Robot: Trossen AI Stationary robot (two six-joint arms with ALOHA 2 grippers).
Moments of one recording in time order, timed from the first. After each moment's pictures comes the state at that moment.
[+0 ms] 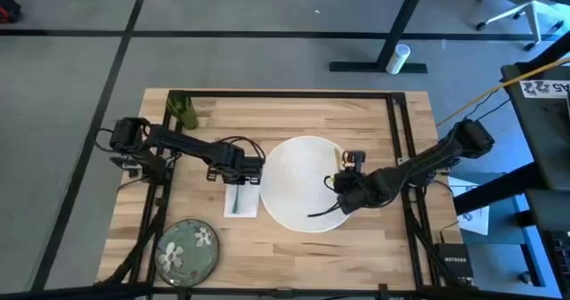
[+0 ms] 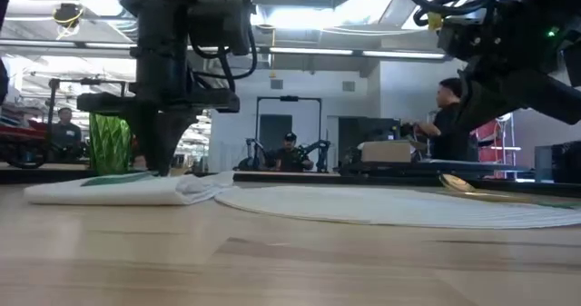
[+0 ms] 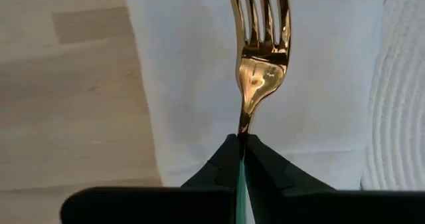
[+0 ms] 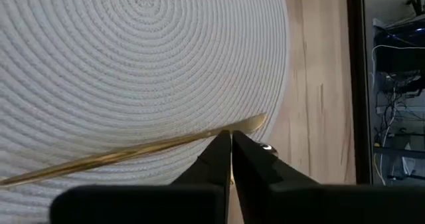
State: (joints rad) left arm -0.03 1.67 1.01 -0.81 -0.06 -1.49; right arm 0.43 1.44 0.82 -0.83 0.67 0.35
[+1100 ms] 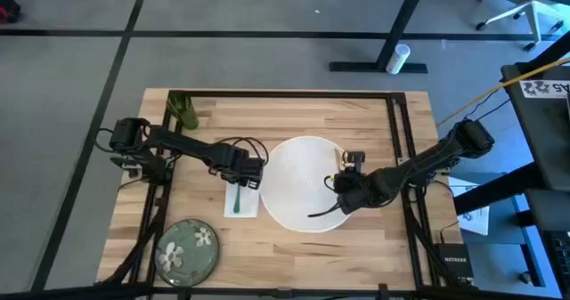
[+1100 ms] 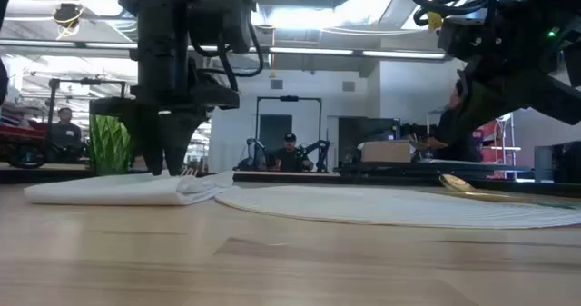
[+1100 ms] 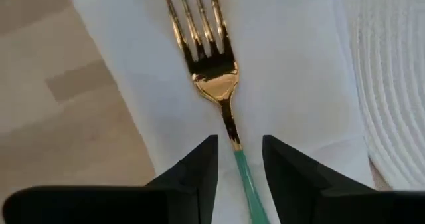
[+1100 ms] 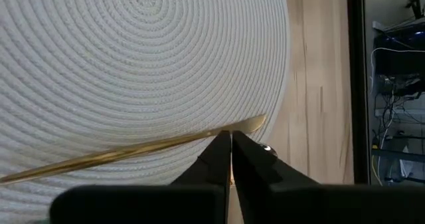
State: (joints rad) left arm -0.05 1.67 1.00 -0.80 -0.11 -1.21; right arm 0.43 1.44 0.82 -0.83 0.67 0.33
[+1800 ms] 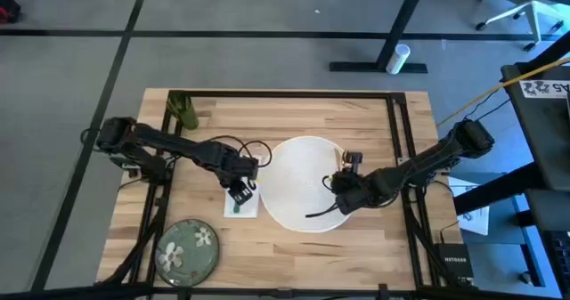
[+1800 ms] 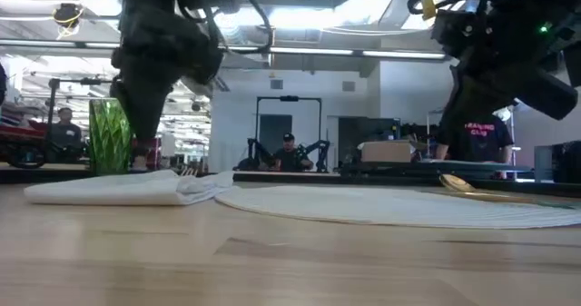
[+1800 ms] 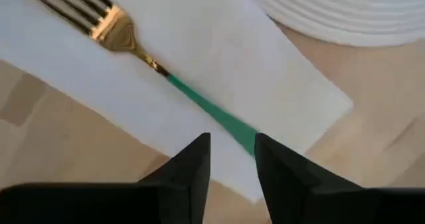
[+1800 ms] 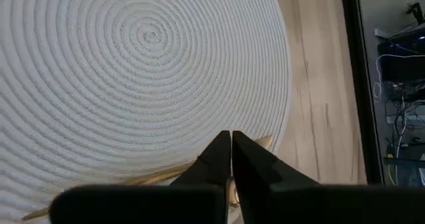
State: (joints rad) left arm -0.09 1.54 1.03 -0.88 0.08 -0.70; right arm 0.43 1.44 0.82 -0.73 0.68 0.33
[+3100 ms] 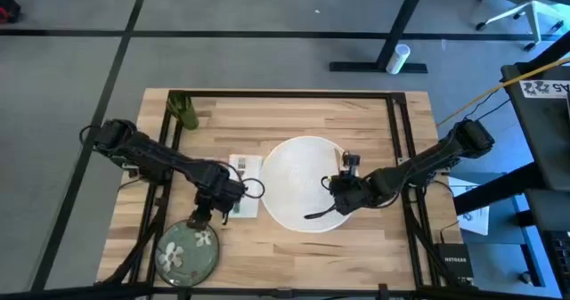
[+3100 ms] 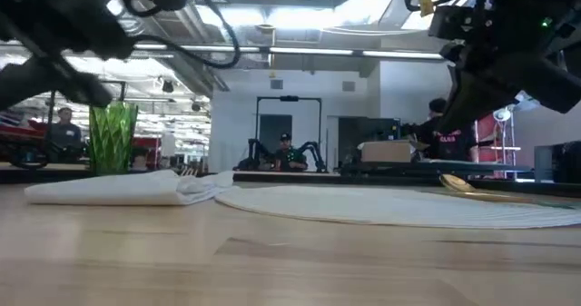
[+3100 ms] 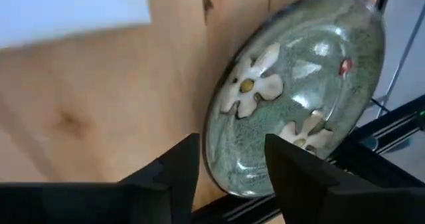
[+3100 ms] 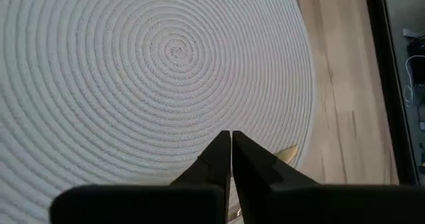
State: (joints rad) left arm -0.32 1.55 0.95 -1.07 0.45 -0.11; right arm 0.43 1.44 0.82 -0.68 0.62 0.34
